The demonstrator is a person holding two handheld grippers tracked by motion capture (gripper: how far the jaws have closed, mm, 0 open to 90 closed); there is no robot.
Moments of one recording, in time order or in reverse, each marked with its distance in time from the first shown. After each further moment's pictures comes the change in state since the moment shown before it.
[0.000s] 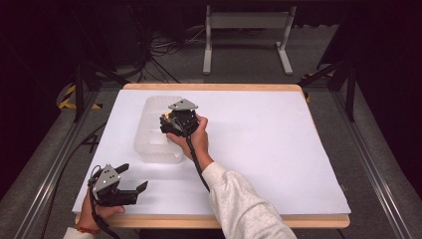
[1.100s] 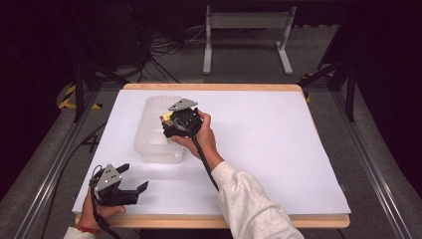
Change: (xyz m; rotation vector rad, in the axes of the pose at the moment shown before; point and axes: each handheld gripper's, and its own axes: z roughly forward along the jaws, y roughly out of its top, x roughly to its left) left arm -0.001 0.000 0.002 0.014 0.011 0.011; right arm -0.006 0.008 -0.018 0.086 0.055 -0.157
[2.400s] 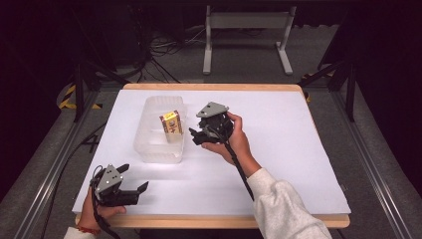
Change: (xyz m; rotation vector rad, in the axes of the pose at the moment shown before) left arm -0.002 0.000 0.000 0.014 0.023 0.016; right arm -0.037 -0.024 -0.082 0.033 -0.049 -0.126
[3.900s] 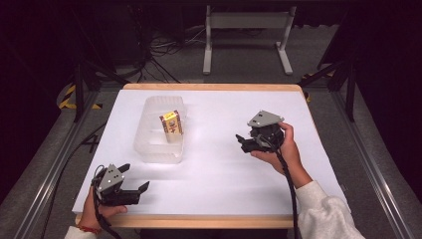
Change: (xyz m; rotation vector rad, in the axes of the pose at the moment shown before) left arm -0.001 0.001 0.003 0.010 -0.004 -0.001; right arm -0.066 -0.076 -0.075 0.058 -0.100 -0.012
